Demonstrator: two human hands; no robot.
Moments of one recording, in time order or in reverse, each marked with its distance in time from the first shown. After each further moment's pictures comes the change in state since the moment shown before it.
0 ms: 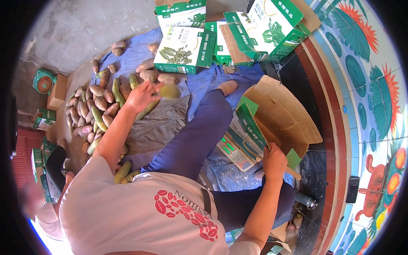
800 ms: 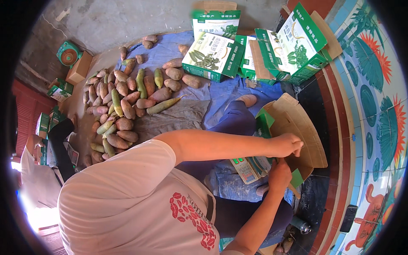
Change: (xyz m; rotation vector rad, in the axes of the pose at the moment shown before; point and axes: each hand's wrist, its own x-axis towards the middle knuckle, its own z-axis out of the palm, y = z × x) left_hand 0.027 -0.116 0.345 0.498 -0.502 0.116; right_hand -0.003 -0.004 0.000 0.075 -0.050 -0.012
